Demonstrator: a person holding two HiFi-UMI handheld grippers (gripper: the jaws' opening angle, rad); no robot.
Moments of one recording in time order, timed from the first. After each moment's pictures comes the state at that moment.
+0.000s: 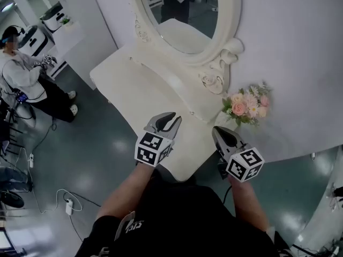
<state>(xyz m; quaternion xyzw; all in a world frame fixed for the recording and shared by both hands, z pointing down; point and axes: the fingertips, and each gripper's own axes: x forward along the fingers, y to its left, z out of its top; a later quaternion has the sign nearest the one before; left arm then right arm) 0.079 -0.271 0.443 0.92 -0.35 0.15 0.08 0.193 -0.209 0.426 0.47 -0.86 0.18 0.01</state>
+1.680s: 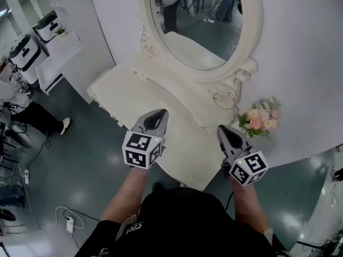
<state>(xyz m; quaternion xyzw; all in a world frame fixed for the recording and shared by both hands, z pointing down) -0.030 -0.339 0.370 0.92 -0.39 0.09 0.07 0.127 -0.253 0.359 0.52 -0.85 0.07 0.02</state>
